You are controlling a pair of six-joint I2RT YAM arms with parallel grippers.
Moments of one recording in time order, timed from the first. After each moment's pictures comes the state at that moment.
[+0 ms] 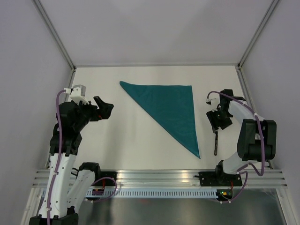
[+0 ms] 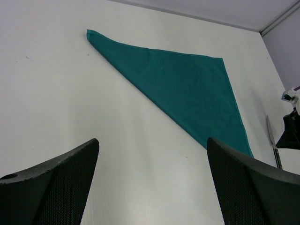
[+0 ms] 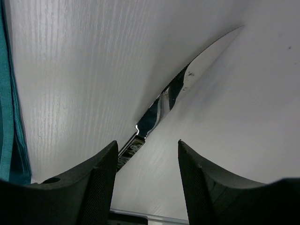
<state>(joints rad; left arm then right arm) -0.05 0.68 0.89 -0.51 0.27 -0.32 -0.08 1.57 0.98 -0.83 -0.05 -0.40</state>
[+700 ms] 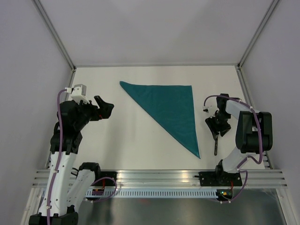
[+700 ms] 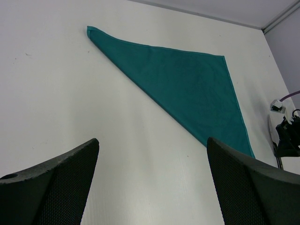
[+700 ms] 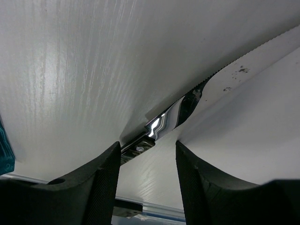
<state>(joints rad) -0.05 0.69 0.89 -0.51 0.27 -0.32 -0.08 1.69 0.97 -0.90 -0.04 -0.49</state>
